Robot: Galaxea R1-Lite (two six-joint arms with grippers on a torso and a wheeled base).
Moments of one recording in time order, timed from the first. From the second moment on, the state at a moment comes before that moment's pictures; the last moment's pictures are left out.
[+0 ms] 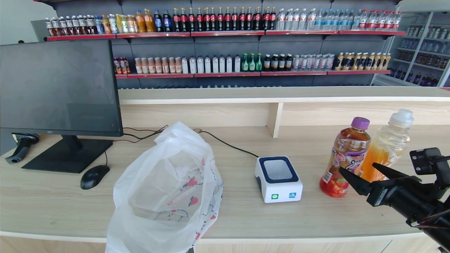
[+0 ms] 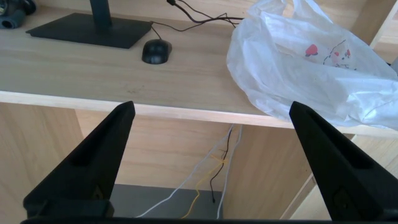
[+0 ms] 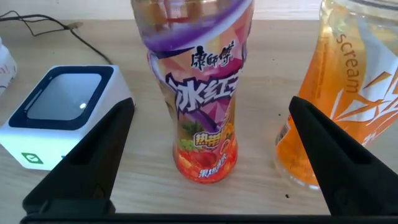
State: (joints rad) left arm 0.00 0.00 0.00 0.00 0.00 -0.03; right arm 0.09 1.68 -0.06 -1.53 0.11 0.03
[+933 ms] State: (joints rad) left arm 0.00 0.00 0.00 0.00 0.00 -0.03; right arm 0.10 1.79 -0.09 -1.55 0.11 0.08
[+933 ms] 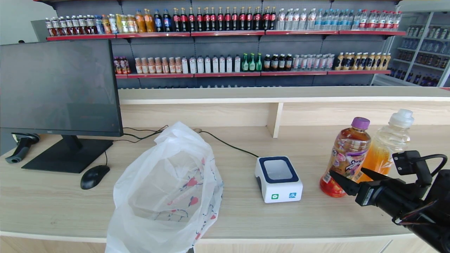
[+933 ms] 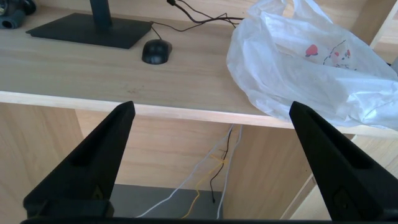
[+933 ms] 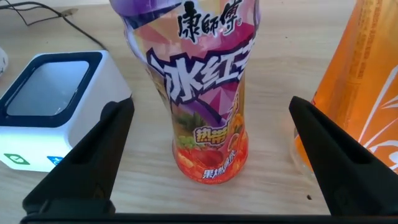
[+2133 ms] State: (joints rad) left arm 0.00 0.00 0.00 0.00 0.00 -0.03; right arm 0.10 1.90 -0.22 -1.56 0.11 0.06
